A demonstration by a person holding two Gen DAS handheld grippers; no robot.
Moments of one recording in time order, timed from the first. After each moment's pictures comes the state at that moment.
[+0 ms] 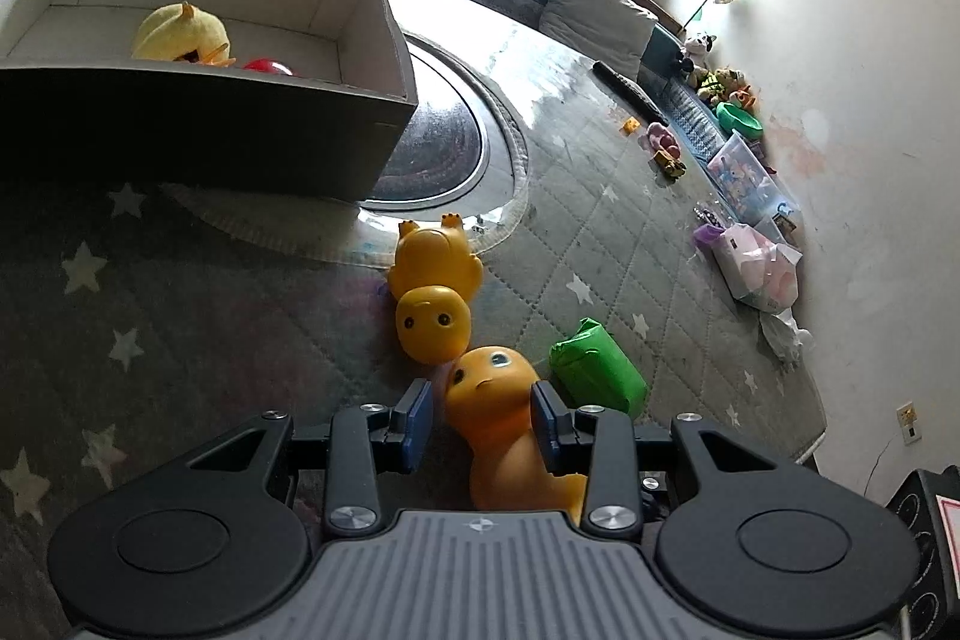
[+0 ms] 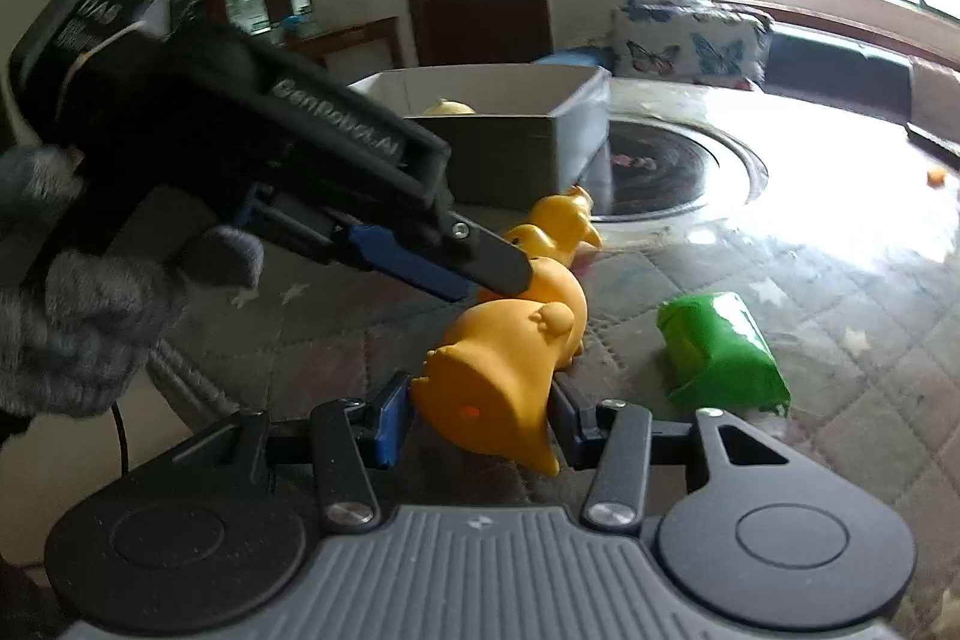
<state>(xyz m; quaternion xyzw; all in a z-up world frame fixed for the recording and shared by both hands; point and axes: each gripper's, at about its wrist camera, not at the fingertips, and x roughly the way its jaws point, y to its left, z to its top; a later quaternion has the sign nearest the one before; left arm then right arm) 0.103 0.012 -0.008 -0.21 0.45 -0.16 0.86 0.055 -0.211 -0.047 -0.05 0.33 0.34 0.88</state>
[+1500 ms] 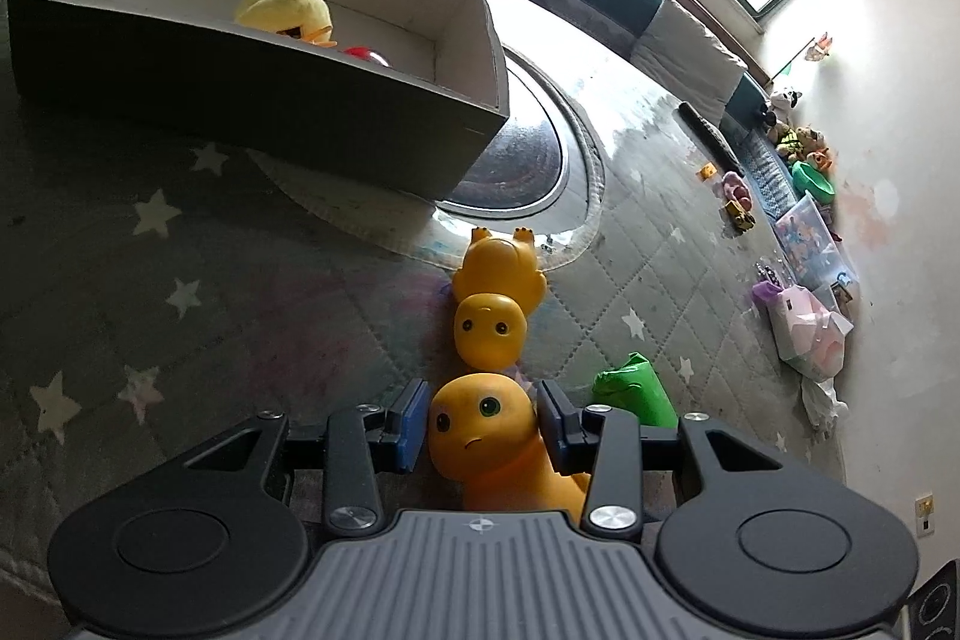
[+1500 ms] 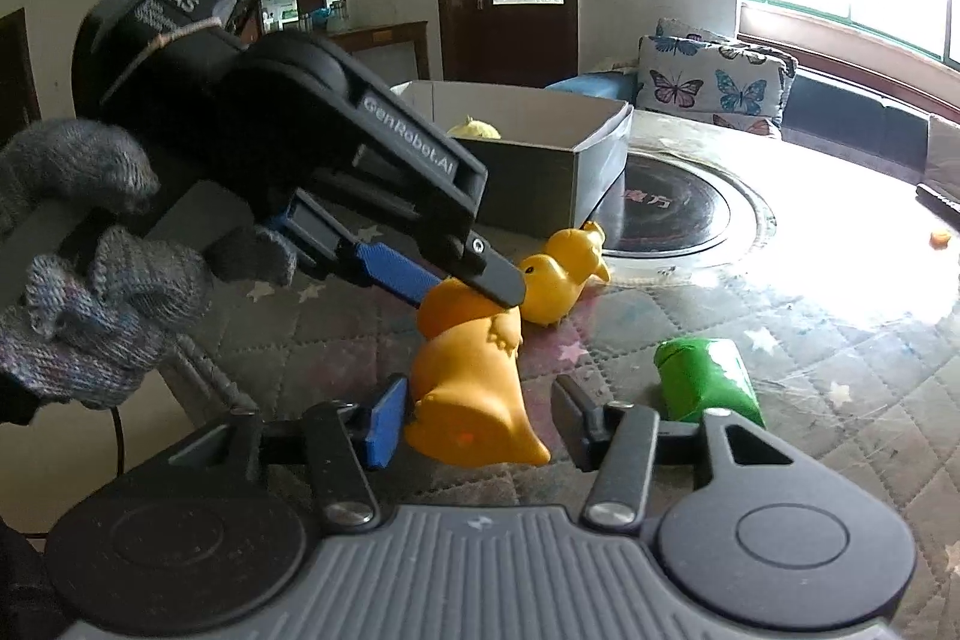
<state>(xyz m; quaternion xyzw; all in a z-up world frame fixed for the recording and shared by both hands) 0.098 0.017 -0.008 -0.25 0.46 -0.07 0.85 0.058 -0.216 -0.038 -0.09 0.31 0.35 0.88</state>
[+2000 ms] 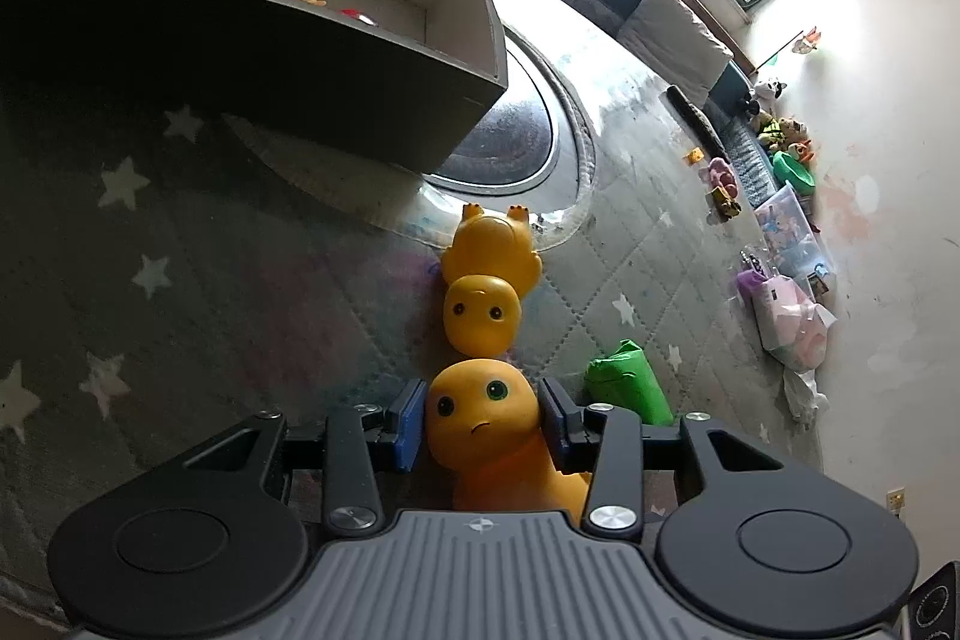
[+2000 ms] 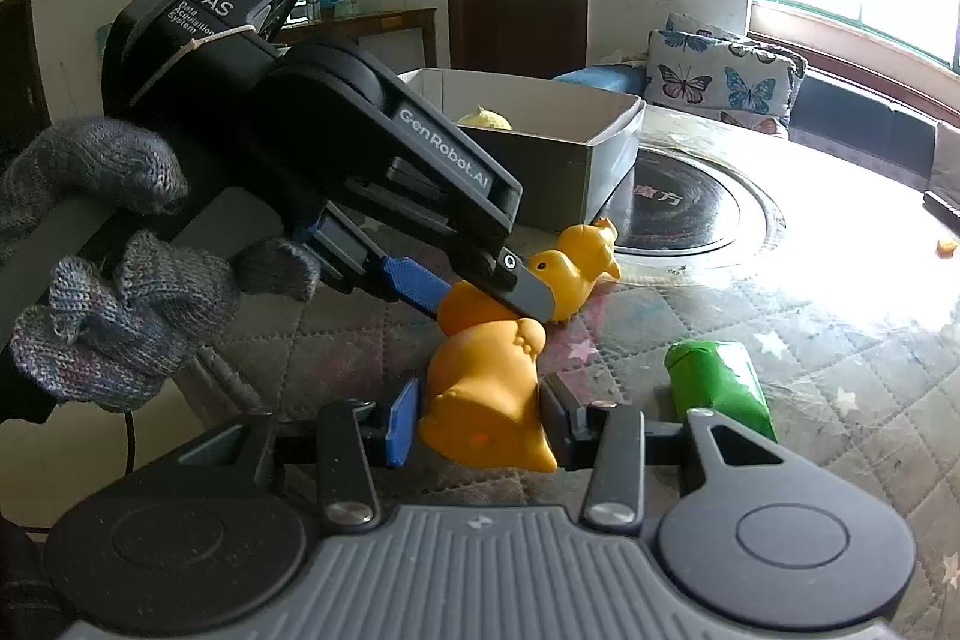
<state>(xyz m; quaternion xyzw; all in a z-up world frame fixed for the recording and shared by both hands) 0.106 0.019 -0.020 -0.28 0.47 -0.10 0.83 0.059 -0.212 -0.036 -0.10 0.31 0.36 0.88</state>
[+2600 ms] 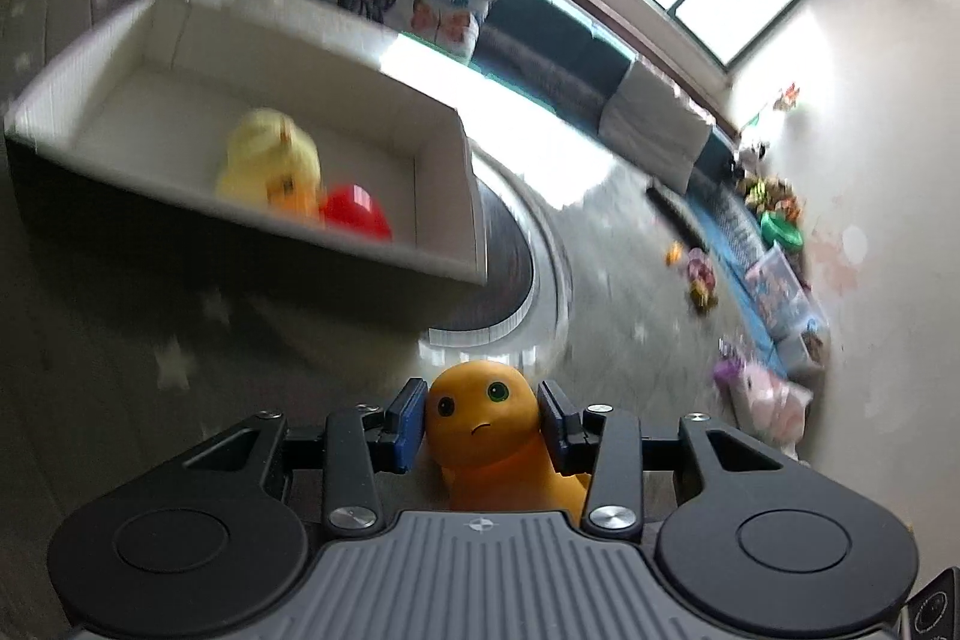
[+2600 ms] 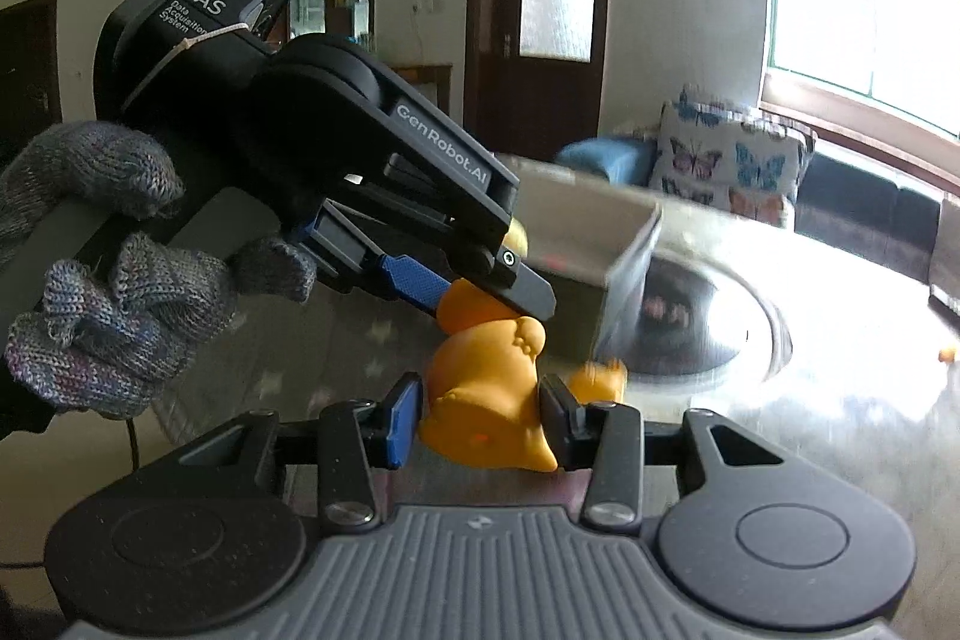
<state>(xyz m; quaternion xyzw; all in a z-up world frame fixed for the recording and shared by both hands) 0.118 0.055 0.043 -0.27 0.39 -0.08 0.88 0.080 -0.181 0.005 -0.11 0.23 0.37 0.89</state>
